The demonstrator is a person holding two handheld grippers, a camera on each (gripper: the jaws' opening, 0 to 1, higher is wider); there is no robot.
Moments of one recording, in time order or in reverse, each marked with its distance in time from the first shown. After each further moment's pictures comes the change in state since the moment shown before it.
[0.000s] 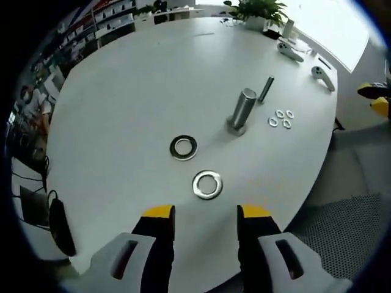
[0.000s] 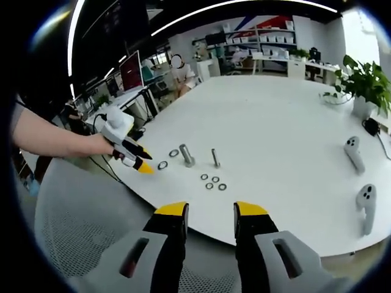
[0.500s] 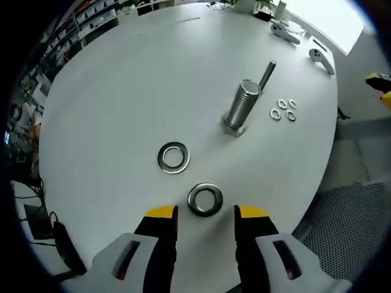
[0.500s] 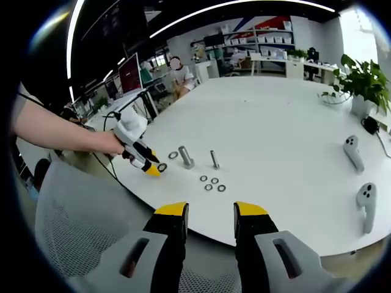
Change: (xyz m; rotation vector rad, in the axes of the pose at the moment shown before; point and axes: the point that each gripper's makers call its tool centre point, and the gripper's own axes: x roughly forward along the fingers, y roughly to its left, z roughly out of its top) left arm 0.018 -0.001 0.016 0.084 0.112 -0.019; right arm -0.001 -0.002 0.001 0.012 -0.012 -0.002
